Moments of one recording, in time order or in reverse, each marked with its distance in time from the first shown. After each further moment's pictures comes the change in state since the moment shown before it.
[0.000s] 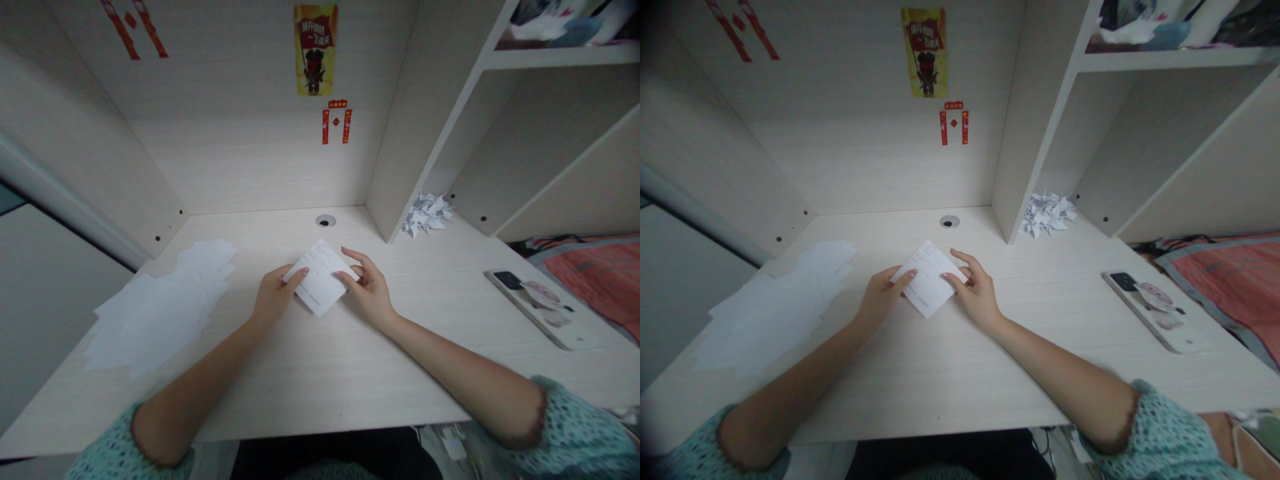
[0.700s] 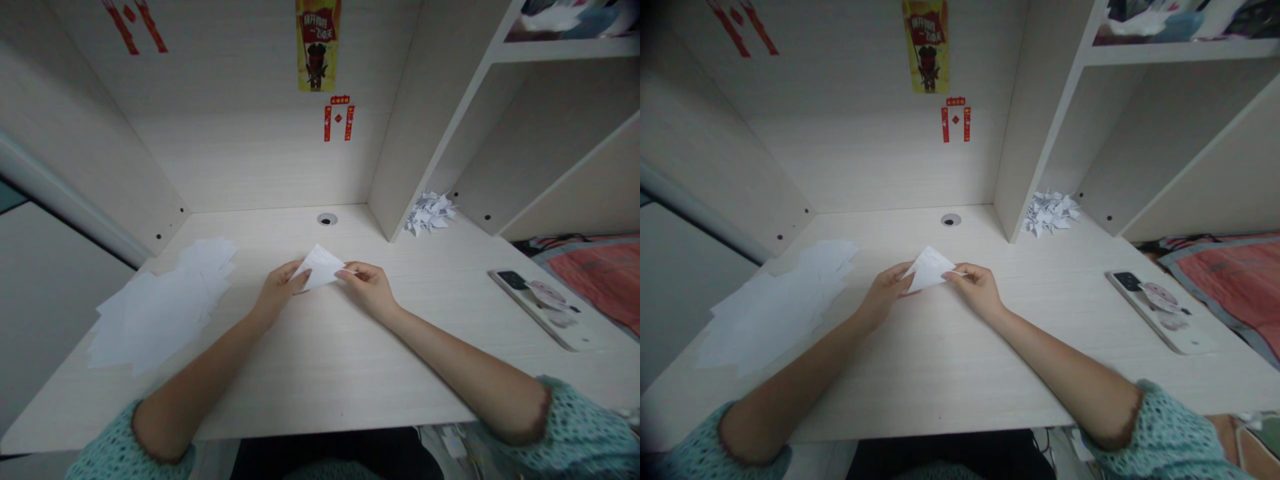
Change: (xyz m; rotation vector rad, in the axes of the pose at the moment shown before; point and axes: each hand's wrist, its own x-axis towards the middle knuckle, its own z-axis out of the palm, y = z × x) left_hand 0.003 0.002 0.000 -0.392 -0.121 -0.145; right_hand 0.009 0.009 -0.004 0.099 -0.061 0.117
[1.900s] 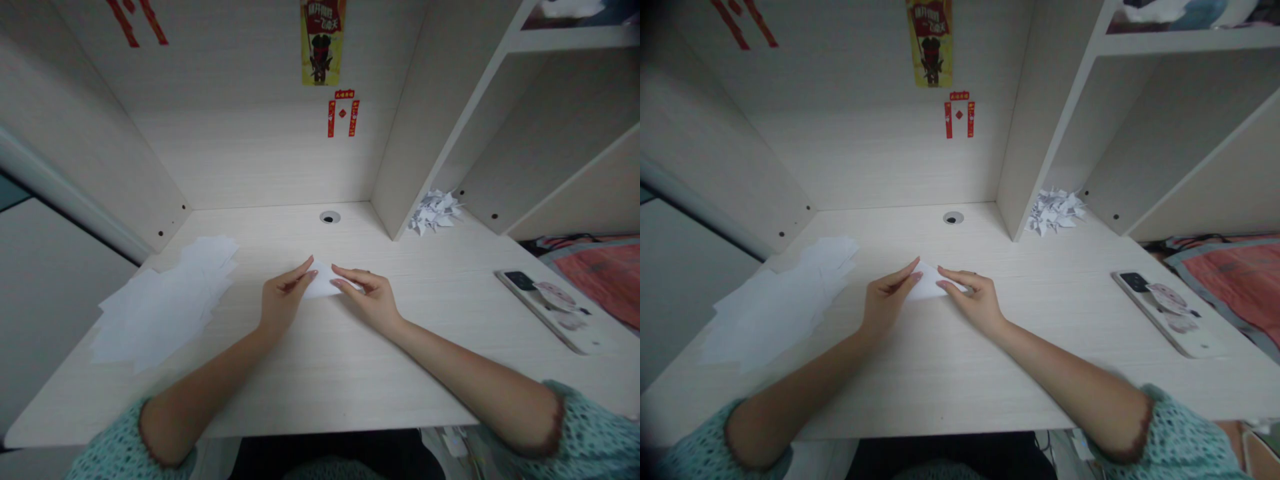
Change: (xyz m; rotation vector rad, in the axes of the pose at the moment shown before) left_hand -0.019 -0.001 0.021 0.155 0.333 0.155; right_hand -0.019 -0.017 0.011 -0.157 0.020 -0.129
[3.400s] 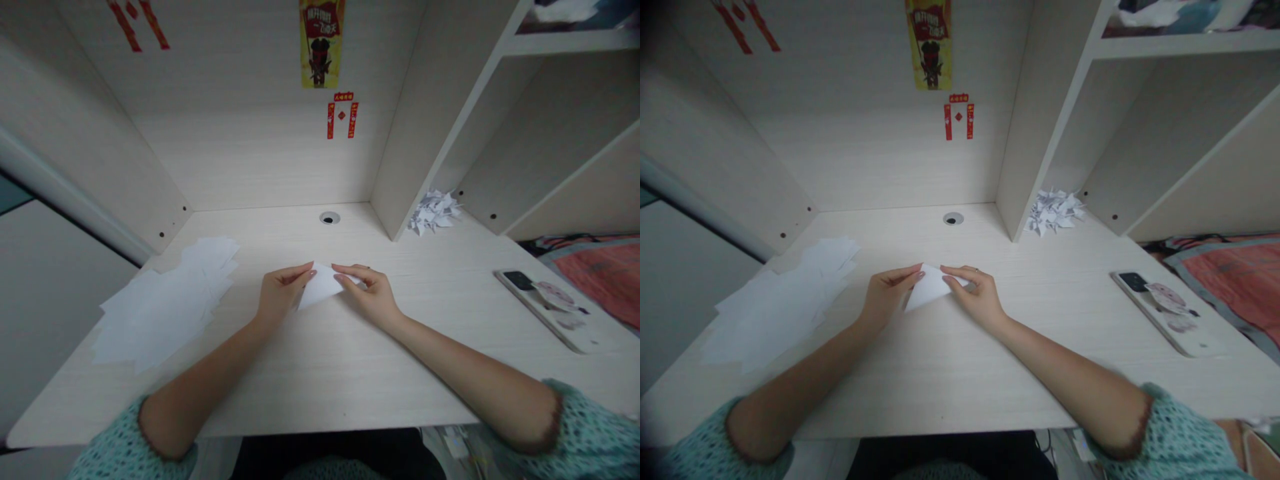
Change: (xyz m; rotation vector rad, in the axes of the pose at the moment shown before) left_hand 0.014 -0.006 -0.002 -0.054 -0.034 -0.135; right_hand 0.005 0.002 -0.005 -0.092 -0.023 -0.010
